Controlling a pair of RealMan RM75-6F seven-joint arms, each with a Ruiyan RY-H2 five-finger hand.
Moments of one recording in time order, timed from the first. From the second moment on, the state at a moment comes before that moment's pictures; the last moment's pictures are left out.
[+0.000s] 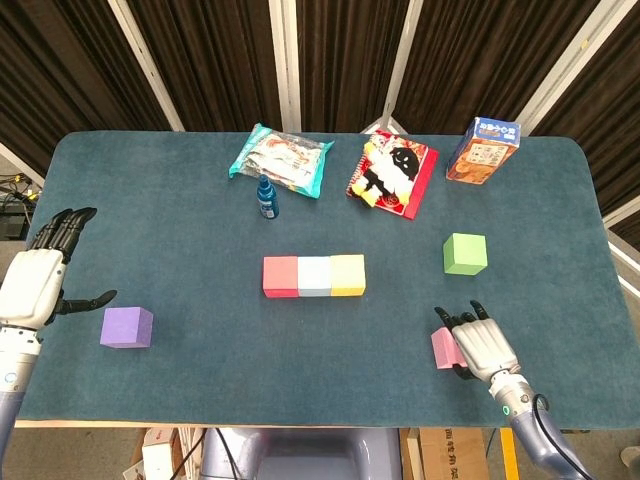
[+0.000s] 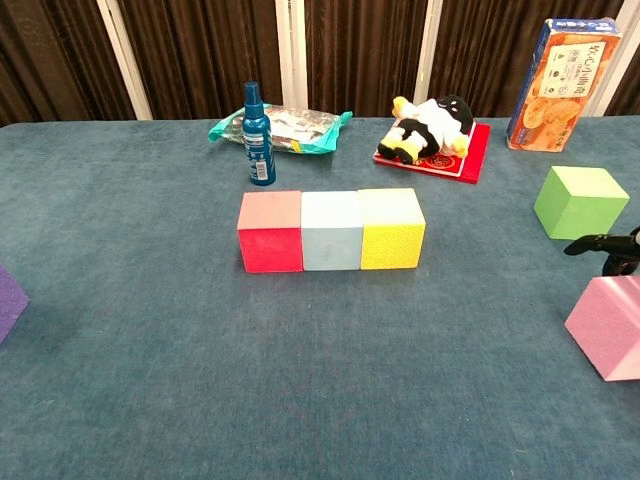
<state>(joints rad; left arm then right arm) -0.33 -0.92 -0.20 -2.03 1.25 1.33 0.09 0.53 -1.15 -0.08 -1.95 -0.98 1.08 -0.62</state>
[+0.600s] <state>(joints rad) -0.33 -0.92 -0.21 -2.03 1.25 1.34 0.09 0.57 -1.16 -0.01 -2.00 -1.01 1.10 -0.65</state>
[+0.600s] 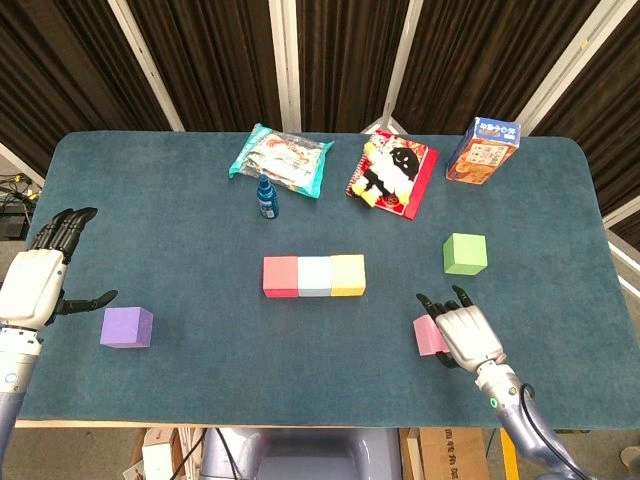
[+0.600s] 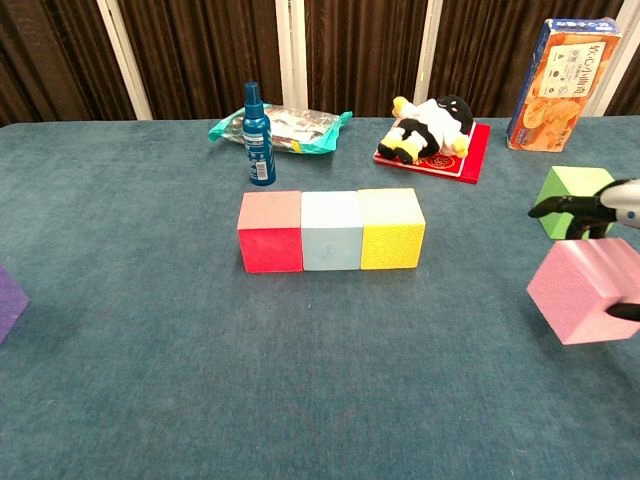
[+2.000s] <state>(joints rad) -0.34 -0.90 -0.22 -2.01 1.21 1.30 0.03 1.31 -1.41 0.44 -2.04 0.04 1.38 -1.13</state>
